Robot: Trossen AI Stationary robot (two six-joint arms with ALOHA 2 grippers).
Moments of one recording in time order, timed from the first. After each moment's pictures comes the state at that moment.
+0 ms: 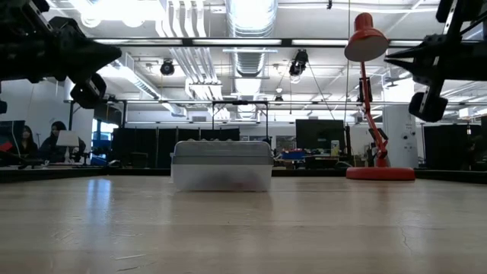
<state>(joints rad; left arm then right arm) 0.11 0.00 0.01 0.11 0.09 -0.49 -0.08 0.00 0.01 0.06 -0.06 1.14</state>
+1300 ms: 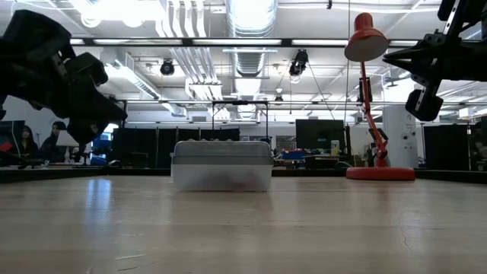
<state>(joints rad) 0.11 0.45 0.01 0.10 0.09 -0.49 -0.08 0.02 0.01 0.09 -0.05 1.02</state>
